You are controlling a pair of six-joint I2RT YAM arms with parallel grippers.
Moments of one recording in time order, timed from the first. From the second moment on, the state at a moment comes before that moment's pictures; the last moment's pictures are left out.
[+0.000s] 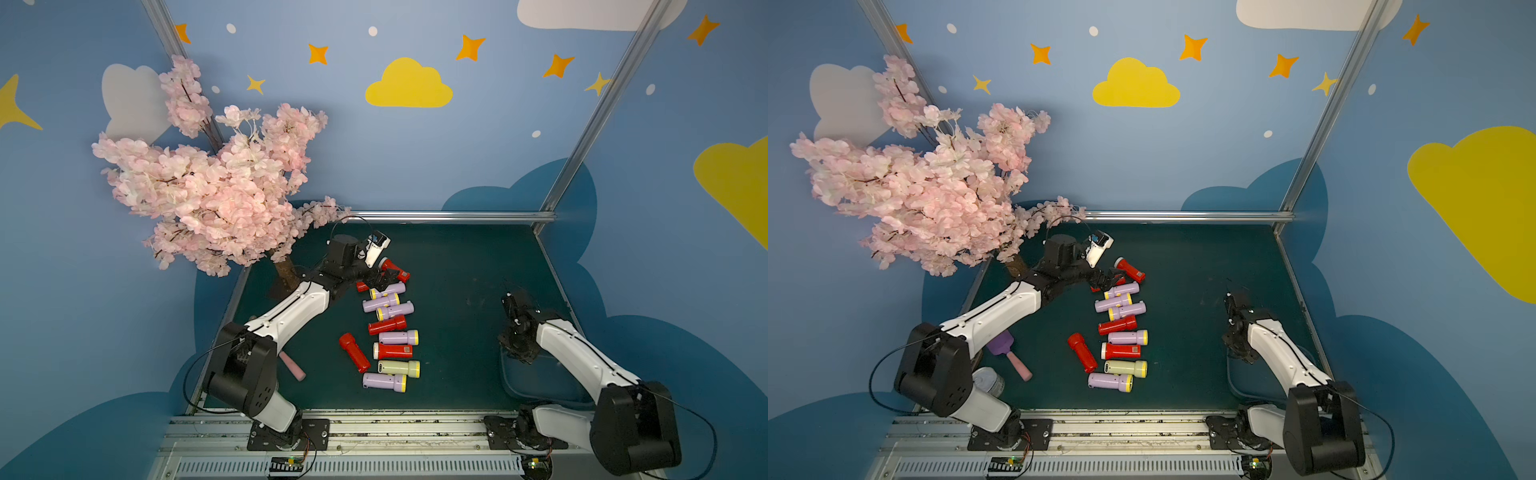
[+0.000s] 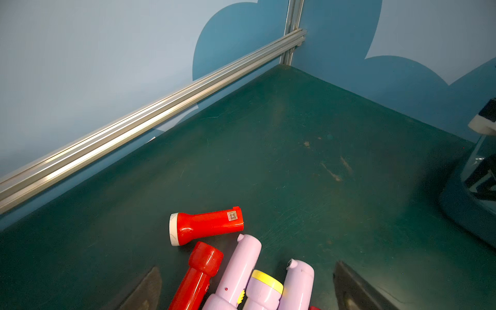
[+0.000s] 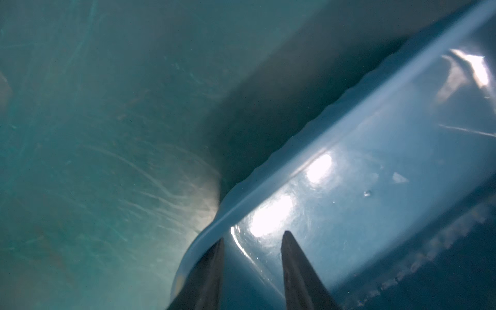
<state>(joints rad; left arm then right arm) -0.40 1.56 1.12 -0.07 0.38 0.18 0.20 1.25 0.73 -0.92 0.23 0.93</state>
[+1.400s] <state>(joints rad) -0.38 1.57 1.05 -0.01 0.23 0.29 0.09 1.73 1.17 -0.80 0.08 0.89</state>
